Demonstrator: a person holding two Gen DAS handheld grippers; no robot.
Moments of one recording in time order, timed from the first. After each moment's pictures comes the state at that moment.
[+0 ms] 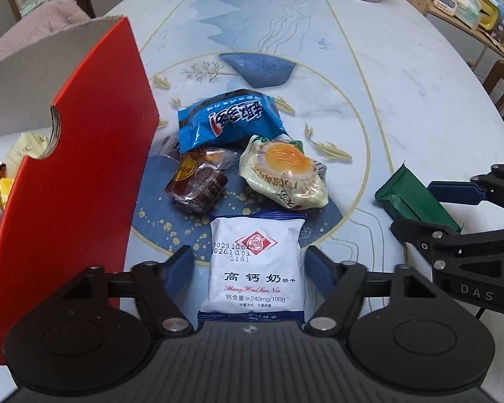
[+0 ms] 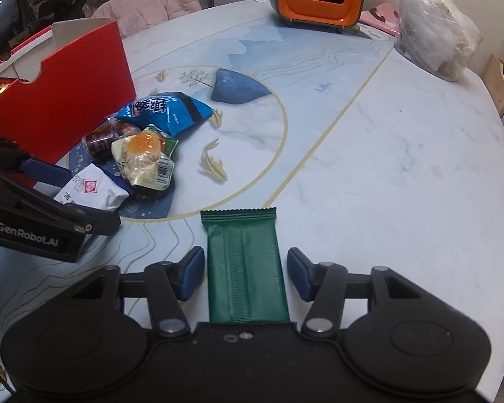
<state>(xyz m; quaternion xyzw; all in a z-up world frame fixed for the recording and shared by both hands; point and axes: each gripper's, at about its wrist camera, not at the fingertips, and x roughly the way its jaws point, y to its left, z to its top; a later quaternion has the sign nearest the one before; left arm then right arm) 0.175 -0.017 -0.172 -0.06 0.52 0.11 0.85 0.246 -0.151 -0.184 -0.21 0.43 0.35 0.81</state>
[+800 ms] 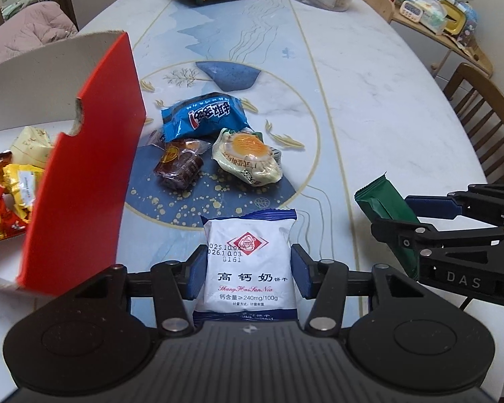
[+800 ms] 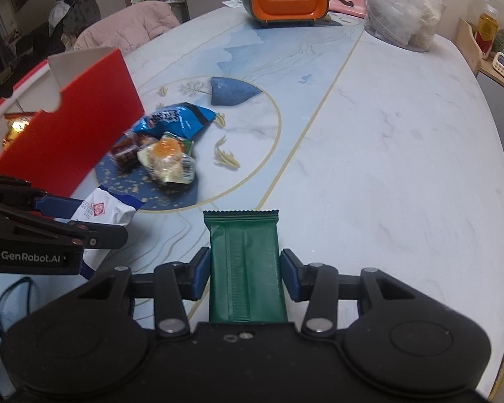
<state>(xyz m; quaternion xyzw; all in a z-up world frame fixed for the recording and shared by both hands) 0.132 -0.026 -0.139 -0.09 0.51 0.06 0.86 0.208 -0.172 -0.154 -0.13 0.46 0.32 0.82</state>
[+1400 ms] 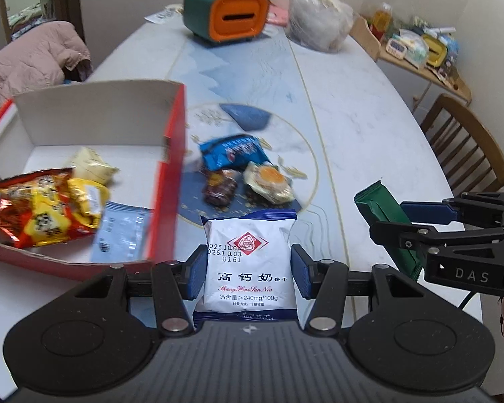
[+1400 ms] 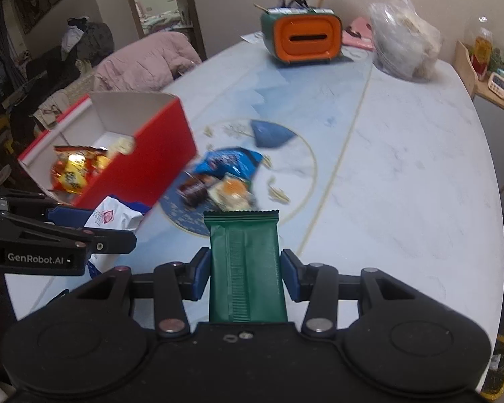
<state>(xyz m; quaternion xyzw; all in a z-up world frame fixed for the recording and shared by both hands) 0.073 0.017 -0.069 -0.11 0.46 0.05 0.88 0.156 -0.148 -0.086 -0.10 0.43 0.34 0.83</state>
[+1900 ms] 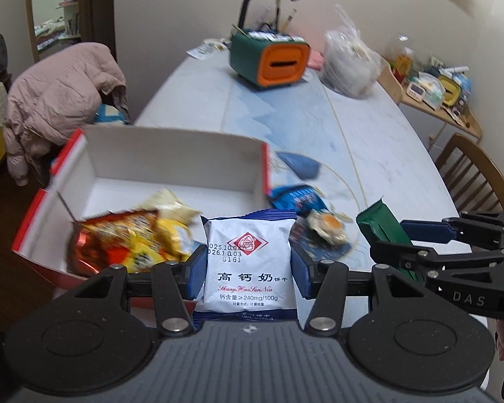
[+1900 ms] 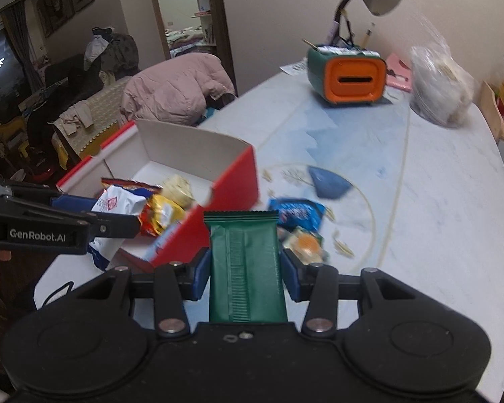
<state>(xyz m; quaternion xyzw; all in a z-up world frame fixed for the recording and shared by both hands) 0.045 0.108 -0.021 -0.11 0.41 0.08 0.90 0.128 -0.063 -0.046 -0.11 0.39 0.36 0.84</state>
